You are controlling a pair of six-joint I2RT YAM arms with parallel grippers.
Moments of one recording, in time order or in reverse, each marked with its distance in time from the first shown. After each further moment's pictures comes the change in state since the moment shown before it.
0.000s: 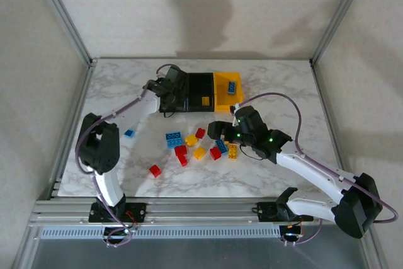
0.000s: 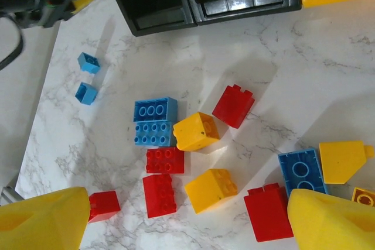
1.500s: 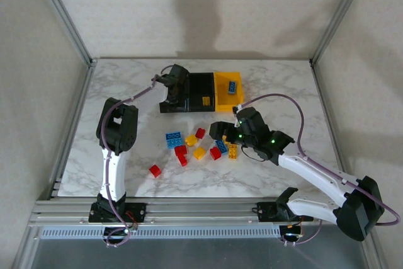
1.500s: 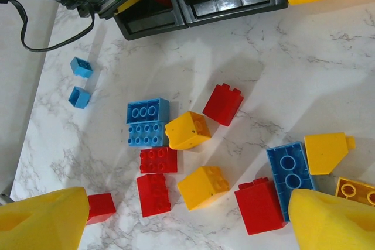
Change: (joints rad) left arm 0.072 0.281 0.195 -0.062 0.053 0.079; right arm 0.000 -0.027 -0.008 -0.031 0.034 0.017
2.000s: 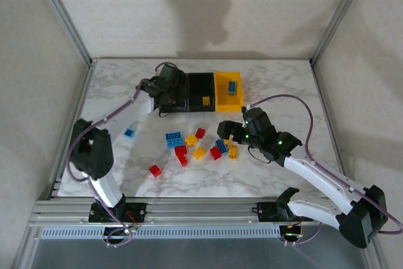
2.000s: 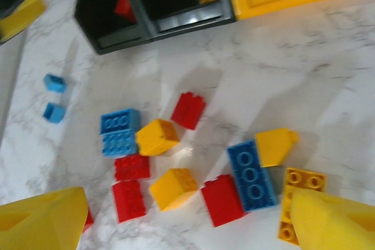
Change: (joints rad) left arm -0.074 -0.404 -0.253 0.051 0.069 -0.008; right arm -0.057 -0.063 0.004 -0.120 0.074 -0.002
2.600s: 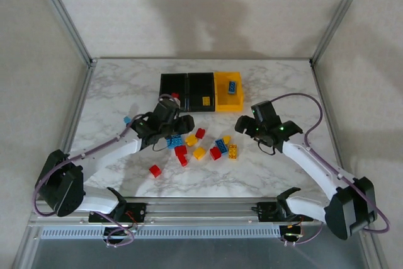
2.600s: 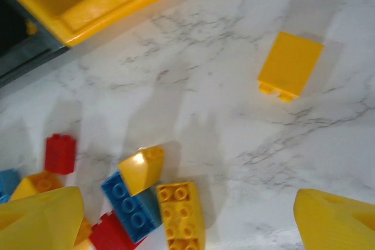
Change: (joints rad) left arm -0.191 -0.362 -0.517 0.278 0.169 -0.090; right arm -0.221 0.142 0.051 -0.188 0.089 0.050
